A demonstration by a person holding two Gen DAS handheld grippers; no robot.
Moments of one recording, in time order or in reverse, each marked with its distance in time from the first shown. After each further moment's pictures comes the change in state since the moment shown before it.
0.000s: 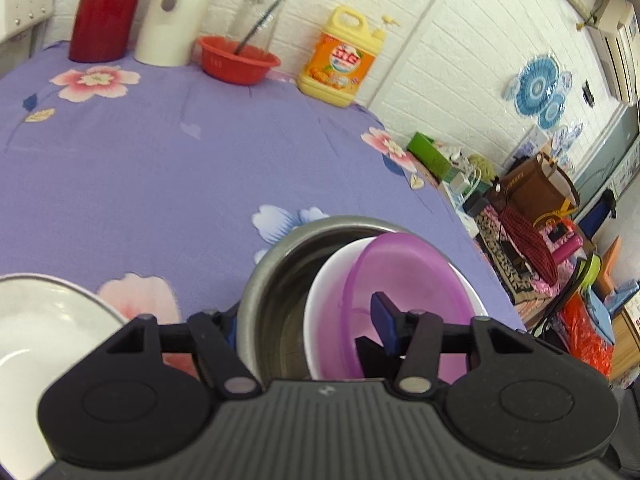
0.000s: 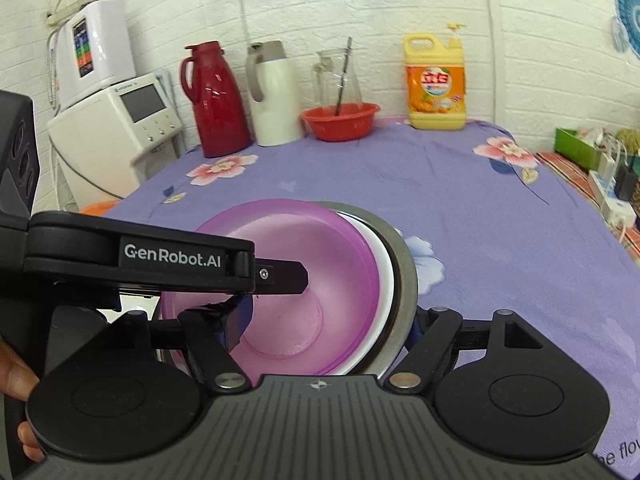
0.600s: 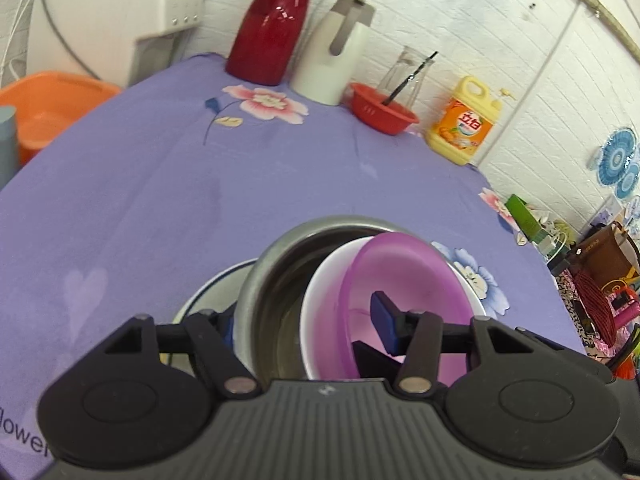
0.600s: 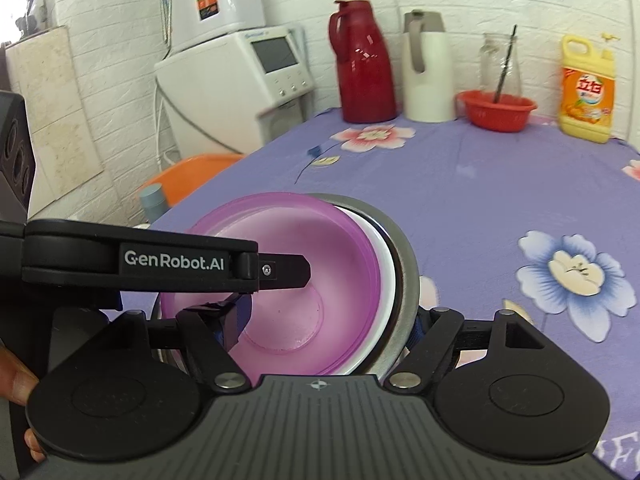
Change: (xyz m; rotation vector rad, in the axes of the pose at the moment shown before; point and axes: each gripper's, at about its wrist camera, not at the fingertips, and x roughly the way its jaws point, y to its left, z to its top) left arm -0.098 0.112 -0.030 -0.158 -0.117 0.236; right arm 0.040 0.122 -0.006 -0.153 0.094 0.275
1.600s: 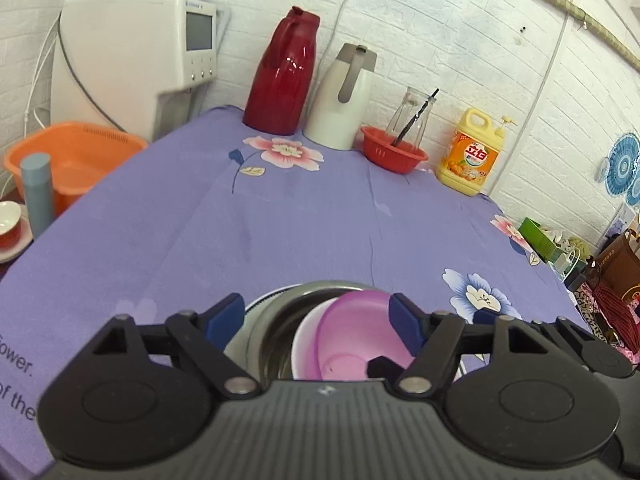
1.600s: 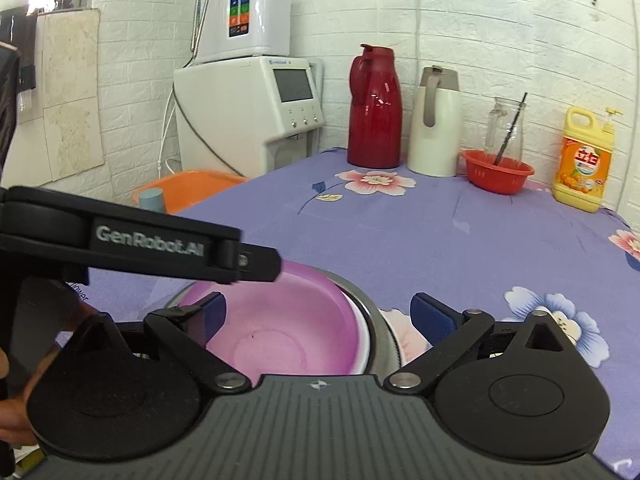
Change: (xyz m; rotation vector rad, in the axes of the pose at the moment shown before) left arm -0.044 -0.010 -0.012 0.072 -0.154 0.070; right arm -0.020 0.016 -0.009 -0.143 -0.135 -0.073
